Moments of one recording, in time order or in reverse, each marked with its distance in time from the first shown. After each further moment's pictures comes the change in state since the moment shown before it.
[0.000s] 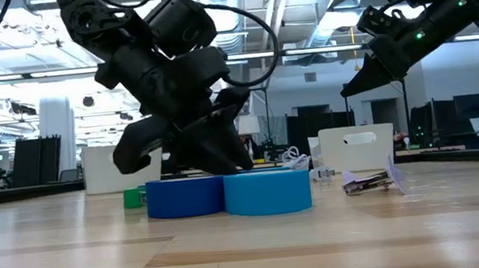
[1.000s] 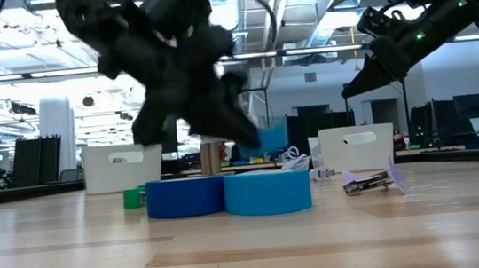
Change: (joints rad) left arm -0.009 -0.073 -0.003 0.080 -0.063 -0.156; right arm -0.005 0.000 0.000 -0.008 0.000 0.000
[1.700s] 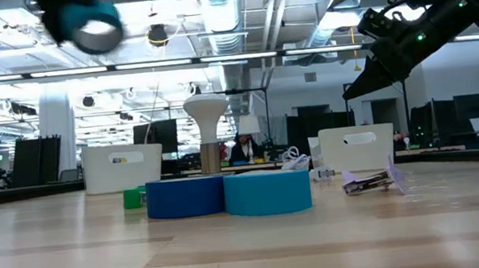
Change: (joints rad) left arm -0.367 -0.826 -0.046 -0.805 -0.298 -1.169; right arm -0.001 0.000 0.000 -0.014 0.000 0.000
